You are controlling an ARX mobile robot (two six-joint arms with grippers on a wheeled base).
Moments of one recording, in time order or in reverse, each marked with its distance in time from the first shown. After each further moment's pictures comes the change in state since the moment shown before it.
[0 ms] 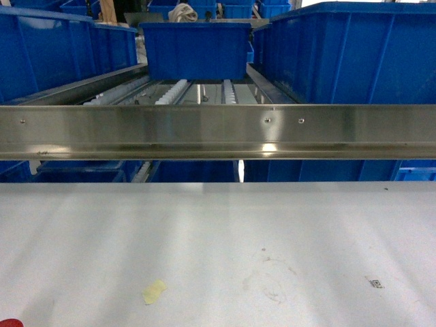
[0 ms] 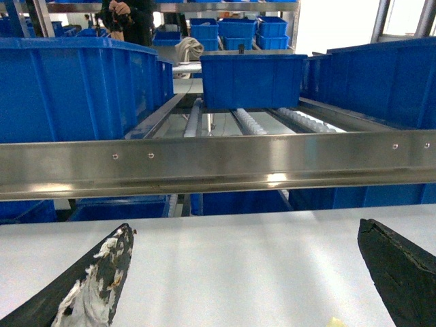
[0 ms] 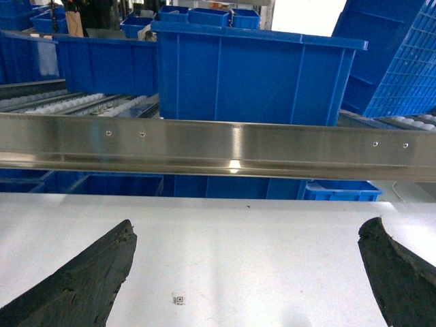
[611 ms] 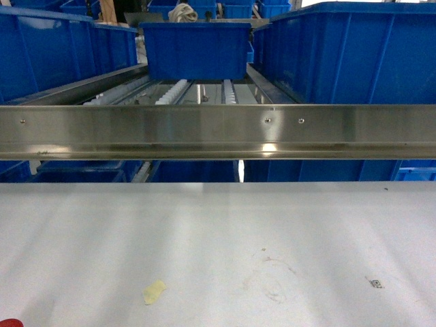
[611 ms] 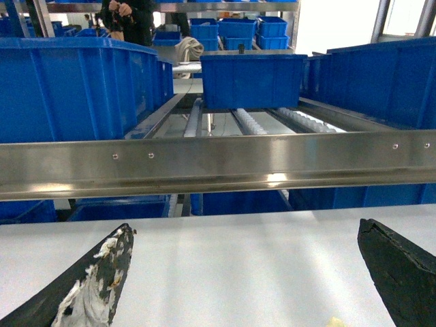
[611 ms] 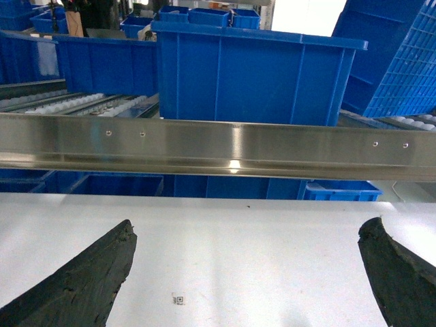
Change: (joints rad) left arm 0.000 0.000 0.000 0.000 0.000 0.000; right arm 0.000 0.000 0.000 0.000 0.000 0.000
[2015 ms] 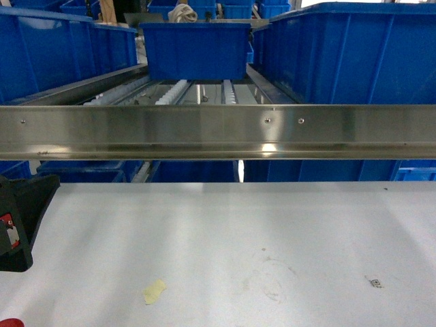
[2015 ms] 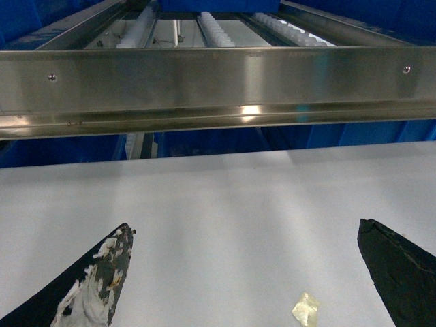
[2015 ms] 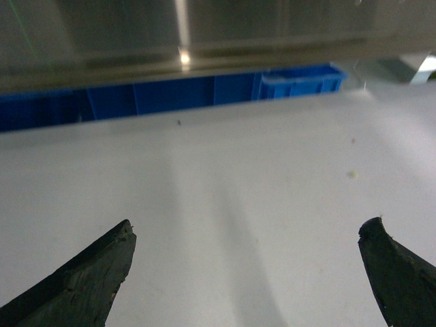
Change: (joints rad) left arm -0.167 1.247 0.178 0.805 -0.072 -0.080; right arm -0.204 1.534 0.217 0.983 0.002 0.015
